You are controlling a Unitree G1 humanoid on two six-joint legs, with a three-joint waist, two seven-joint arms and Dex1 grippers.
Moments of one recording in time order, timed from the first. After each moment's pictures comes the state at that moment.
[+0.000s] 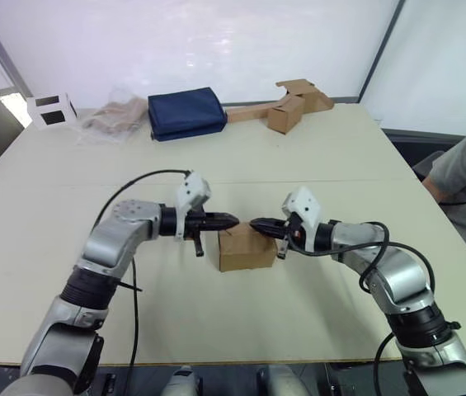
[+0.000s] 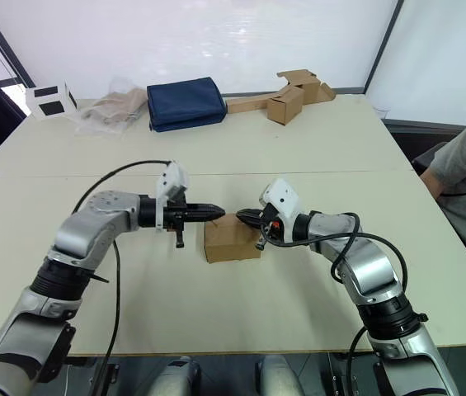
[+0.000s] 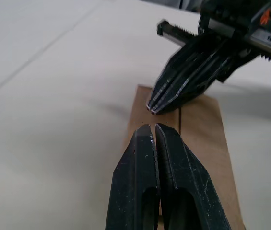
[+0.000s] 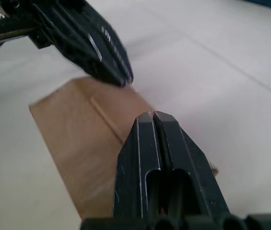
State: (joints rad) left arm -0.66 0.49 -0.20 0.03 -0.36 0.55 -1.07; right arm -0.46 -0.53 0.16 -0.25 0.32 0.61 0.78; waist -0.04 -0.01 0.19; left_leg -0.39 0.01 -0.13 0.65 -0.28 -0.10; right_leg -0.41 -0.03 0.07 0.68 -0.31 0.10
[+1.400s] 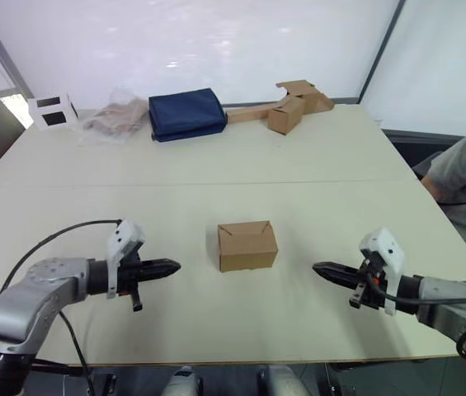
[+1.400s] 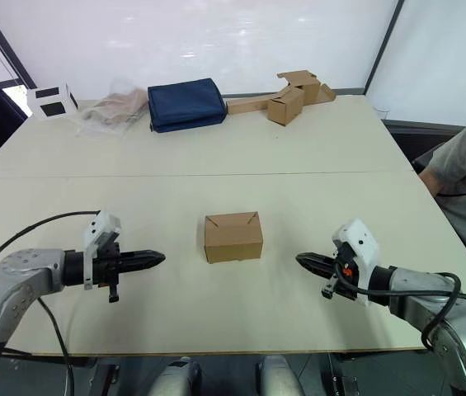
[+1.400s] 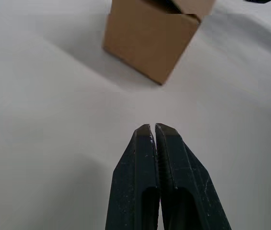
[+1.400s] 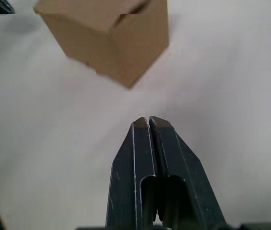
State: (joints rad) left arm -0.09 0.79 0.13 -0.32 -0.59 0.74 -1.02; right arm 0.11 -0.76 -0.29 -0.58 0.65 0.85 0.77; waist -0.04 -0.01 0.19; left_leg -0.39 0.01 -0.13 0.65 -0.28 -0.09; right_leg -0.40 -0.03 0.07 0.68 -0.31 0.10
